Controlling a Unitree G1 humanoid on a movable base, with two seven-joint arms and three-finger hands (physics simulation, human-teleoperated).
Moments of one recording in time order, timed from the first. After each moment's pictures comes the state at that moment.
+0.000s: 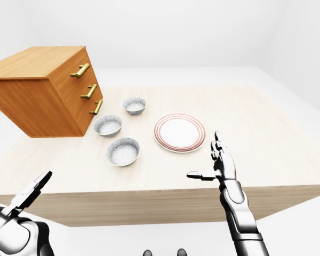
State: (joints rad) left arm 0.12 0.08 0.66 -0.31 -0.16 0.09 0.52; right arm -0.02 -0.03 -0.06 0.03 0.00 0.01 -0.01
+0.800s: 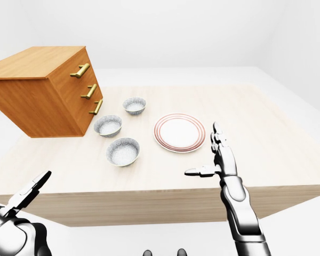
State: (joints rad) left arm 0.12 0.07 0.67 -0.35 -0.16 0.09 0.47; right arm -0.01 -0.03 -0.02 -0.13 -0.10 0.09 0.00
